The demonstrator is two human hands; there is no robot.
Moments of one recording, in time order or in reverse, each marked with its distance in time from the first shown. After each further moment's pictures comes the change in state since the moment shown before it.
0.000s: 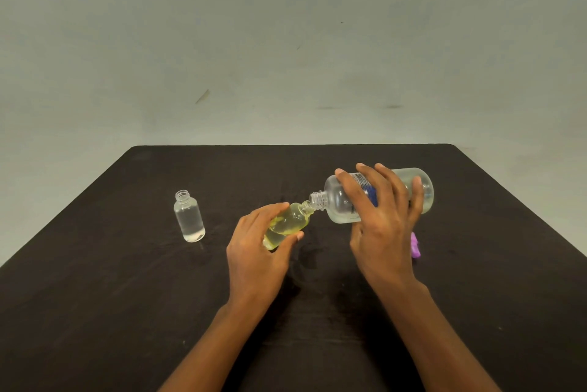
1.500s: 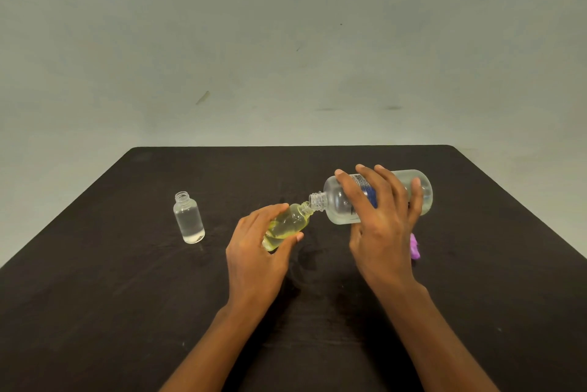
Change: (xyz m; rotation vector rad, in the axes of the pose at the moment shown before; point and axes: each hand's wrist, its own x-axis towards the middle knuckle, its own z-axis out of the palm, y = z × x) left_hand 0.001 0.000 0.000 -0.011 0.003 -0.007; right_hand 0.000 0.000 0.000 0.007 0.002 0.004
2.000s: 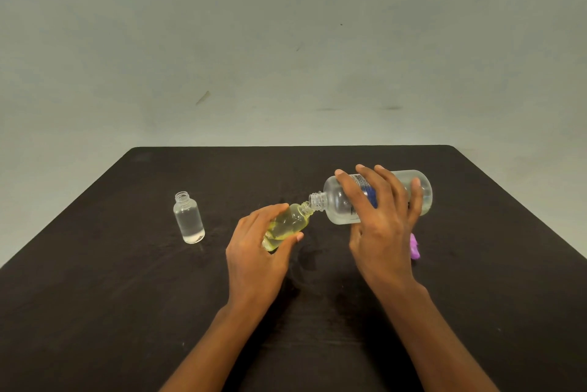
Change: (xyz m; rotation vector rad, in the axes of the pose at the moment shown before) left_hand 0.001 0.000 0.000 0.002 -0.004 0.005; right_hand 0.000 0.000 0.000 0.005 -0.020 0.004
